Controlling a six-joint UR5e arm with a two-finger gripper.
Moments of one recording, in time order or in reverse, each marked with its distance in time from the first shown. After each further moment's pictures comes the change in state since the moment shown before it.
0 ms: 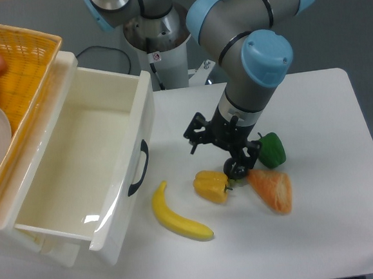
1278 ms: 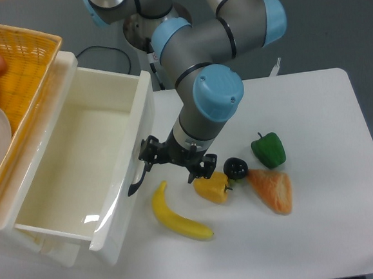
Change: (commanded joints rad) arm -0.117 -0.025 0.015 -0.052 -0.222 -0.625
